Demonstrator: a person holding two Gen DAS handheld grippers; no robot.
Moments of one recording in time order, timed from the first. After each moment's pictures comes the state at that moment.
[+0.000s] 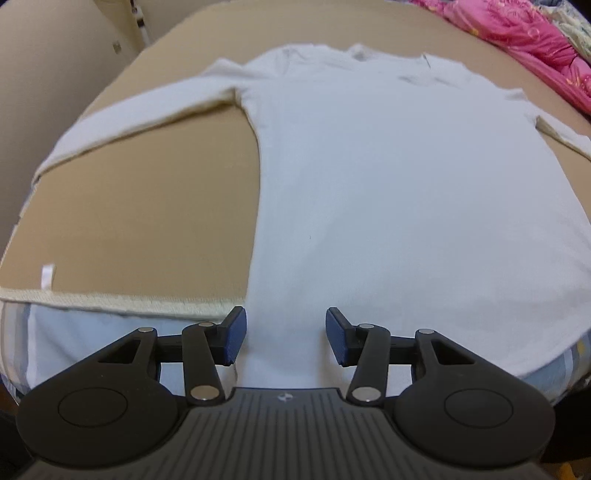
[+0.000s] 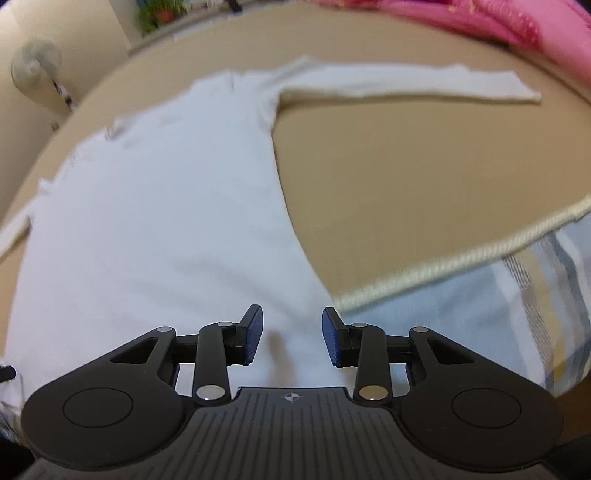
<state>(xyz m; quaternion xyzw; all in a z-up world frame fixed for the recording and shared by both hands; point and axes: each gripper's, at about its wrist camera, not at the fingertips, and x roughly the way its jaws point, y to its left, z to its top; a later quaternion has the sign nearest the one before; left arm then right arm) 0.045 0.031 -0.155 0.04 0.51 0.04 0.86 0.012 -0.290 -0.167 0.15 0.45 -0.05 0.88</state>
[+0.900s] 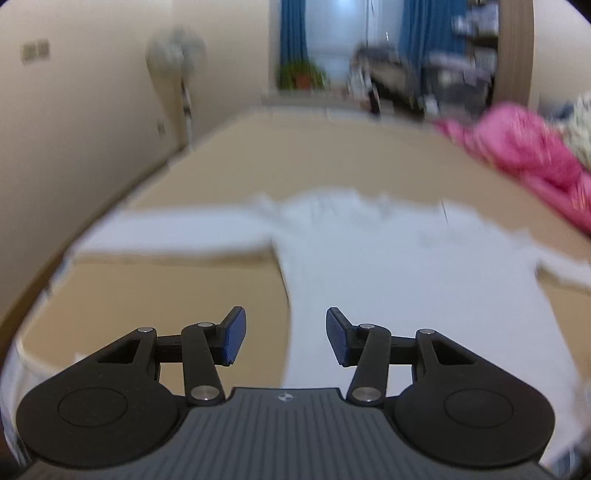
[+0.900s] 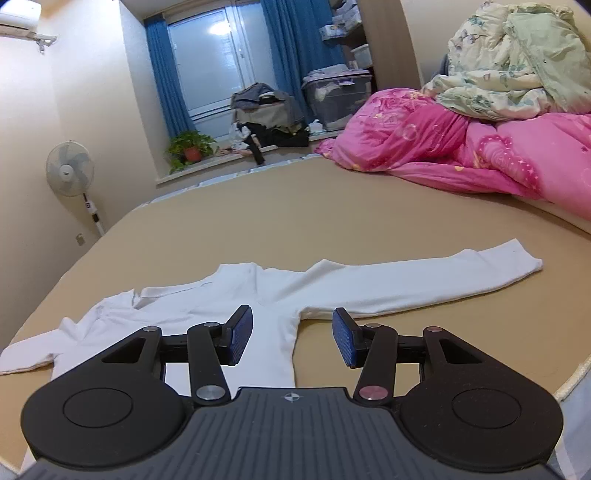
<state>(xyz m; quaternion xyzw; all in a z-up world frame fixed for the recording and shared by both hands) 0.072 0.053 -0.077 -0.01 0.31 0.09 0.95 0.084 -0.310 -0.086 0.12 0.22 -0.05 0.97</state>
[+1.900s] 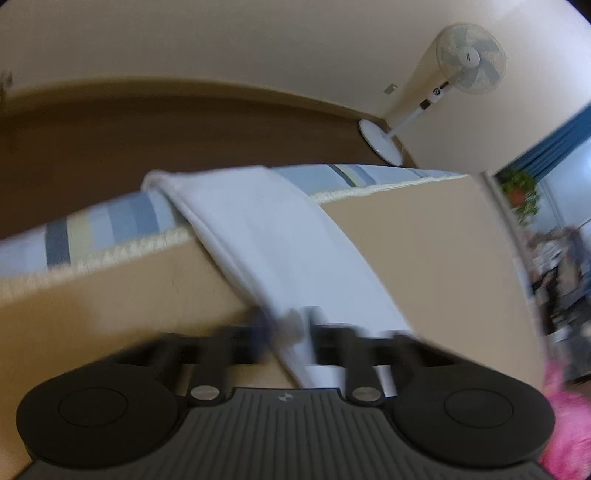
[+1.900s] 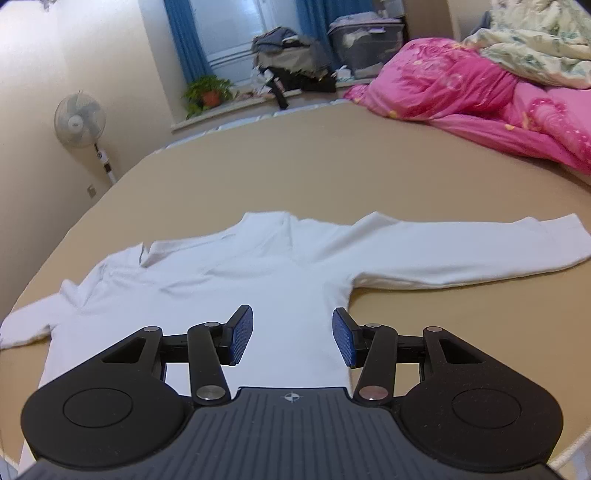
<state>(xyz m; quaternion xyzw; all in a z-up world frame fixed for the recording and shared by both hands) 0.261 0.397 -0.181 -0.41 0.32 0.32 0.79 0.165 -0.266 -0.123 0.11 0.32 -0.01 0.94</state>
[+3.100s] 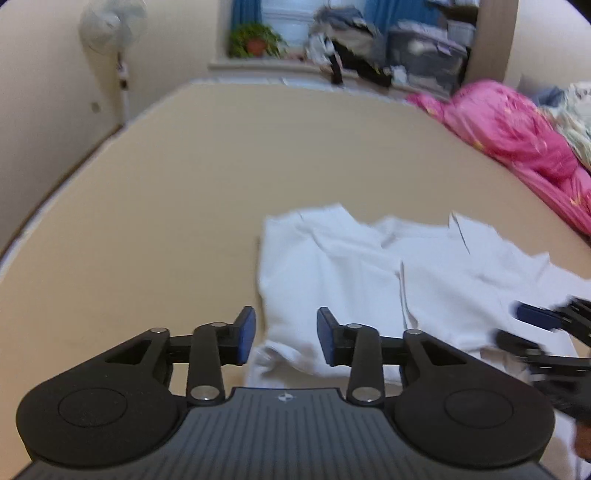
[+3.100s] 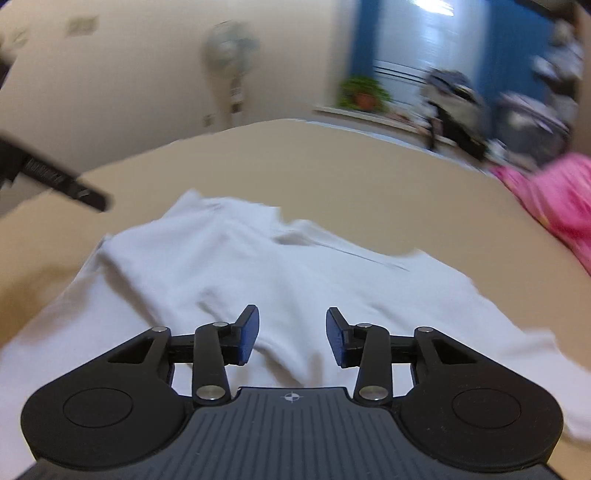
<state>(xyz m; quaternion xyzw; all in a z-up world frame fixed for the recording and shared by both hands) 0.298 0.121 -0.076 -0.02 0.40 -0.02 0.92 0.246 -0.087 -0.164 -0.12 0.27 0.18 0.94</state>
